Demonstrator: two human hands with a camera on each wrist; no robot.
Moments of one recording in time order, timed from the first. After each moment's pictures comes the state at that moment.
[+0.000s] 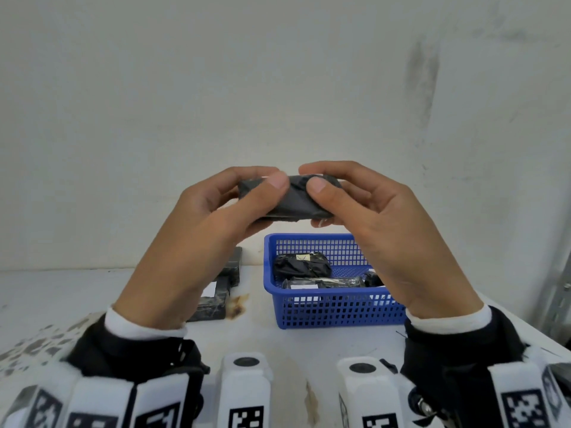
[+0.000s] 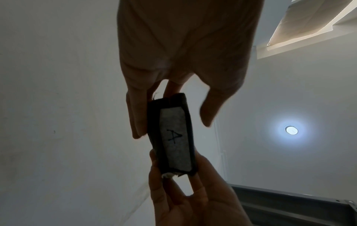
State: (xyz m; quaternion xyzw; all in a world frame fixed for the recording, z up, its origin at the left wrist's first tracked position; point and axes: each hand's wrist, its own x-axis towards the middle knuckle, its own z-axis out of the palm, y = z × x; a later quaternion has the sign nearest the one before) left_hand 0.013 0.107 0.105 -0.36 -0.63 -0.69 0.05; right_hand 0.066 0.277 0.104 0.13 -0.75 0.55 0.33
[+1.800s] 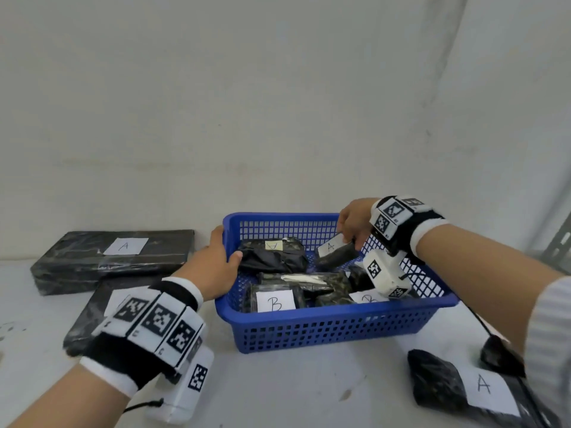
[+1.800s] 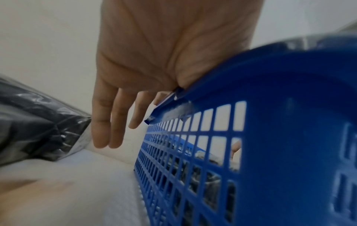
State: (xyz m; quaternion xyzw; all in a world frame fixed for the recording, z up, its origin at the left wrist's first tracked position) left_hand -0.192 0.217 -0.007 -0.22 -0.91 -0.33 -0.09; right_hand -0.162 0.506 0.055 -0.23 -0.96 0.13 -0.07
